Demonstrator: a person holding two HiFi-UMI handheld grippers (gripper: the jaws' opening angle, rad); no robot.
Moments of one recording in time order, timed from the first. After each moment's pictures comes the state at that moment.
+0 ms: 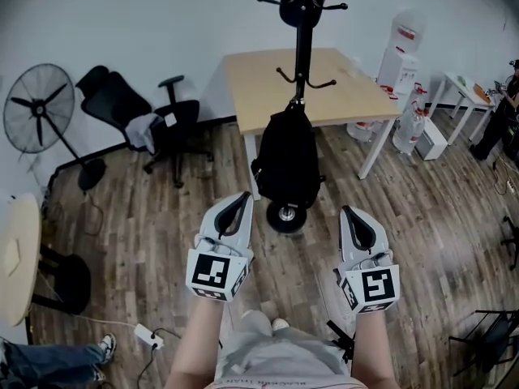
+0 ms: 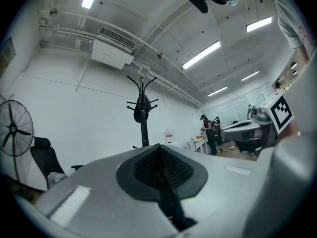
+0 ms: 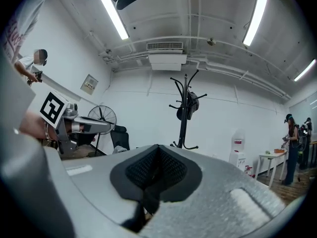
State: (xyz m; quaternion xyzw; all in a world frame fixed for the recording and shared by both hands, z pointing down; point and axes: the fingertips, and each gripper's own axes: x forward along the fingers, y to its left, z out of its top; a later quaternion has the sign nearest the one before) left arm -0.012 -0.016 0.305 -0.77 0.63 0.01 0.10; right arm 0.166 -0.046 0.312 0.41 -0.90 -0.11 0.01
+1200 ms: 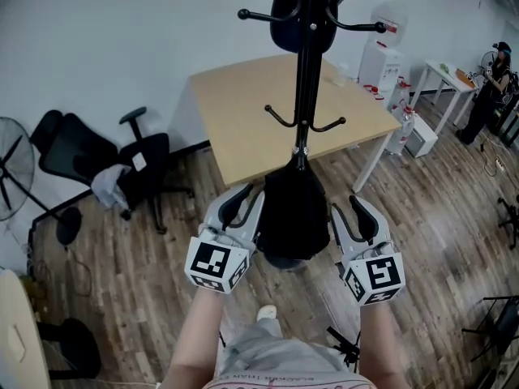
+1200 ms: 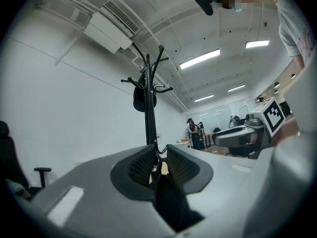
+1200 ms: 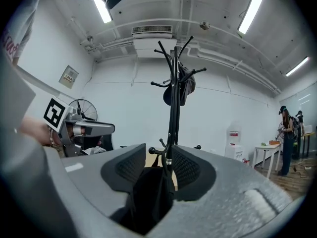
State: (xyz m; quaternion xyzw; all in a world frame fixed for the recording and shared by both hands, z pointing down) left arm -0.097 -0.282 0.298 -0.85 0.52 0.03 0.08; right arm 0.069 -0.282 0.313 0.47 -0.88 -0.07 0.01
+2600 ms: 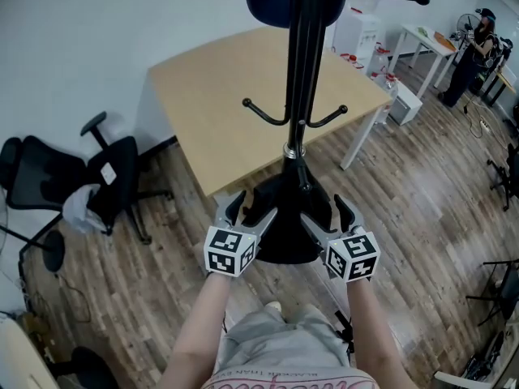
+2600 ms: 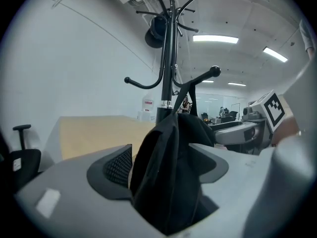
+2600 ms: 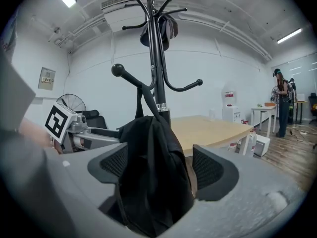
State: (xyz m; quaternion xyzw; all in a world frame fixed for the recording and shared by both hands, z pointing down) left arm -0.087 -0.415 0.483 -0.89 0.45 -0.09 -0.09; right arm 0.044 -0.395 0.473 0.49 -0.86 0.10 0.09
